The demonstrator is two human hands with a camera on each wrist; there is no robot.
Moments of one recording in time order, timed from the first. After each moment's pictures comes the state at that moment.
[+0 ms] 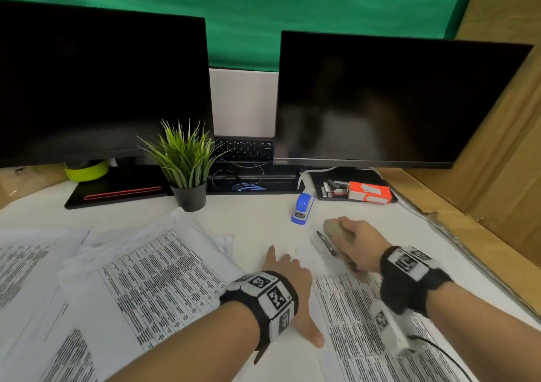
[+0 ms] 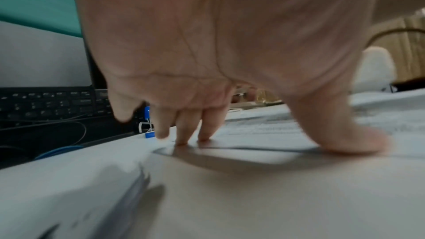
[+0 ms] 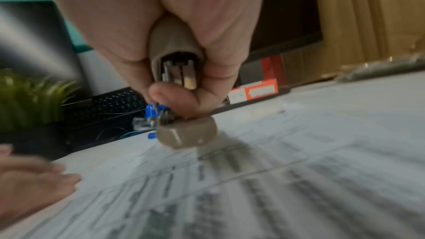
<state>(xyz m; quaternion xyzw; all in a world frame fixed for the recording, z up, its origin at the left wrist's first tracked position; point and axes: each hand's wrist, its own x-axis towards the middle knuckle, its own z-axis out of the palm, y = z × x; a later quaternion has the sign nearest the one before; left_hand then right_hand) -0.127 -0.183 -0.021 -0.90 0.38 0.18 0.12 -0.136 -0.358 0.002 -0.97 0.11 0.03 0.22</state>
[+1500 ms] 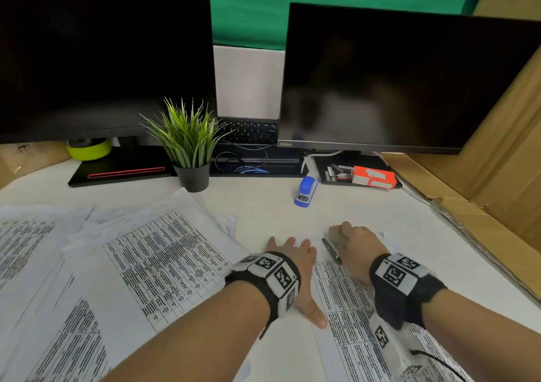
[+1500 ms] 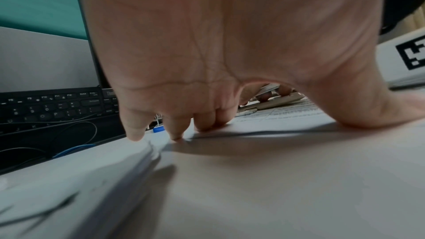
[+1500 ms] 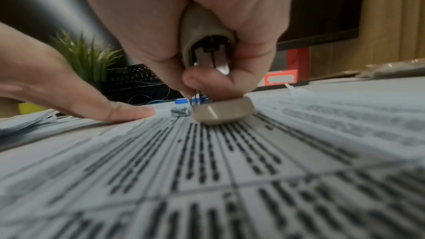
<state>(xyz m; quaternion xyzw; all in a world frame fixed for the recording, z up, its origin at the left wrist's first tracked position) -0.130 -0.183 -0.026 -0.89 0.36 0.26 0.08 -0.158 -0.334 -0.023 -0.98 0.16 0.06 0.14</state>
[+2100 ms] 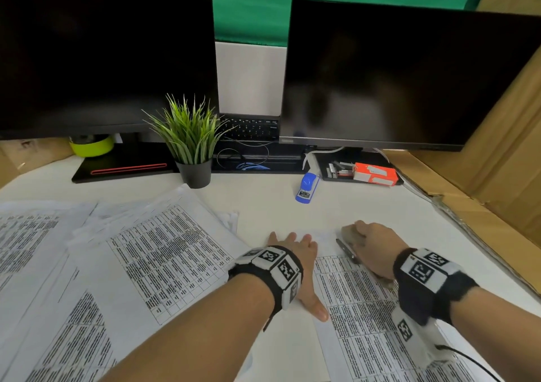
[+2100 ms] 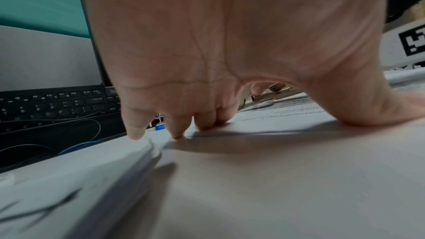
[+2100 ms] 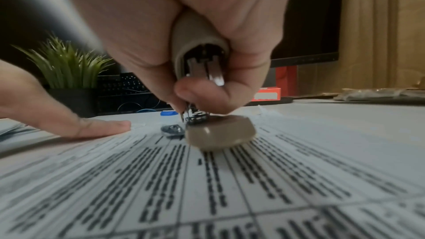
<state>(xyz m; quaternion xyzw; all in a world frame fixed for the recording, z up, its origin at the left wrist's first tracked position) -0.131 -0.183 -0.026 -0.89 0.36 0.25 0.07 -0.166 -0.359 -0.018 -0.98 0.15 0.07 0.11</state>
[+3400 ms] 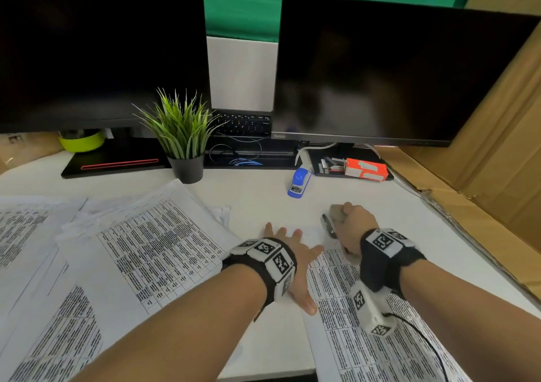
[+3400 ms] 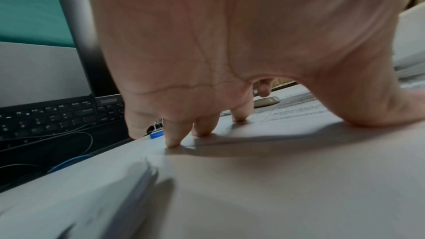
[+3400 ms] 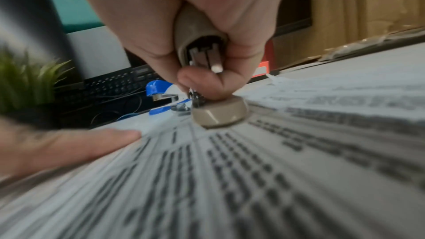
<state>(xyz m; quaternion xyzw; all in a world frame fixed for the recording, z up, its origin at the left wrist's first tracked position) -0.137 -0.188 -0.020 -0.89 0.38 0.24 0.13 -0.143 -0.345 -0.017 -0.95 0.23 0.01 0.20</state>
